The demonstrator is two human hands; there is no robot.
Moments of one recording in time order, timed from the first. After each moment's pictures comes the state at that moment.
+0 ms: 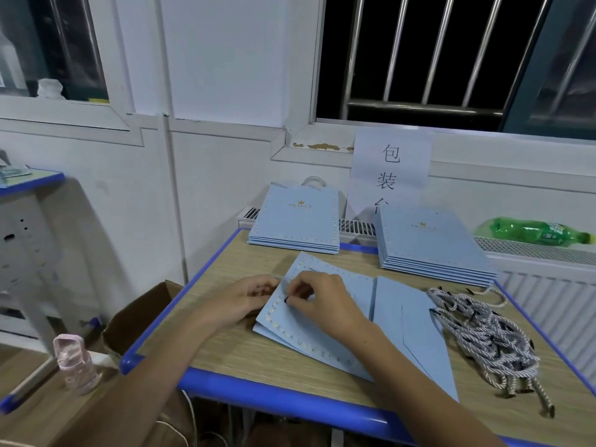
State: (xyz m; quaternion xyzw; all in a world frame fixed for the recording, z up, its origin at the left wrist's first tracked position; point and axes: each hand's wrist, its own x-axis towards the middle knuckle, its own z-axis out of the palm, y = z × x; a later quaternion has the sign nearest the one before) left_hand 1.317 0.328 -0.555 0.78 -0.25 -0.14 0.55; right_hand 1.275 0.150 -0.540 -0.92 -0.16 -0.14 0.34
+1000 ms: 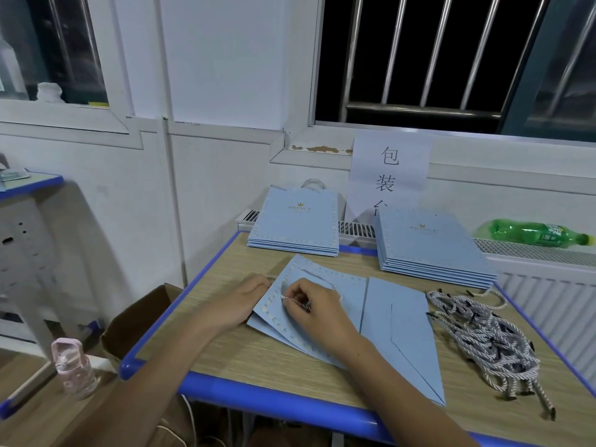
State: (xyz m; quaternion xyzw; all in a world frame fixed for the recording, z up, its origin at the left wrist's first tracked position) left_hand 1.322 0.323 -0.556 0.86 -0.17 -0.10 0.48; right_hand 1.278 0.155 -0.565 -0.89 -0.16 -0.15 0.39
